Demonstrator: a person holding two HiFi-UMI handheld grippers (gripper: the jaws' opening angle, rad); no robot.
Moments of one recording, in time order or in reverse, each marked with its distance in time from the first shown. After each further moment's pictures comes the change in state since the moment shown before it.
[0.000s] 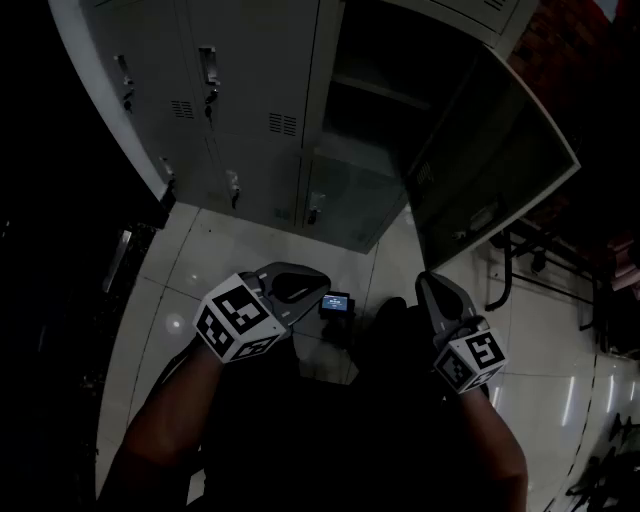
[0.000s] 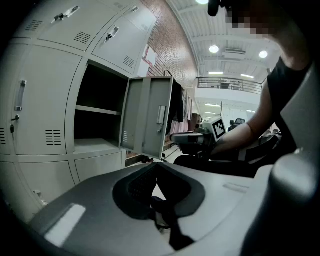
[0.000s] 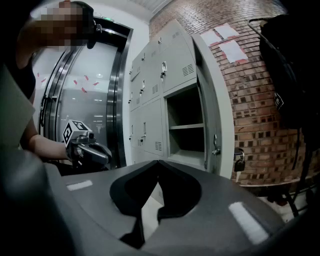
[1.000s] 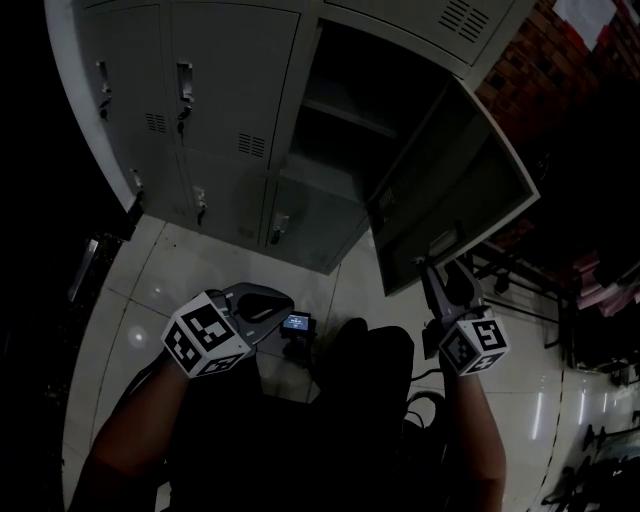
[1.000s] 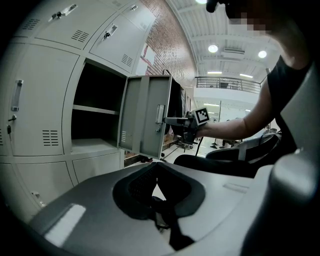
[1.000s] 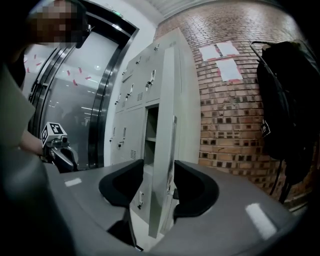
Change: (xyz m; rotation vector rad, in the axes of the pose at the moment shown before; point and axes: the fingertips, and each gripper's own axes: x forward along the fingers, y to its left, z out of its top) left arm 0.006 -0.004 -0.003 0.005 0.015 -0.007; right arm -0.015 -0.099 0.060 -0.106 -0.054 -0.154
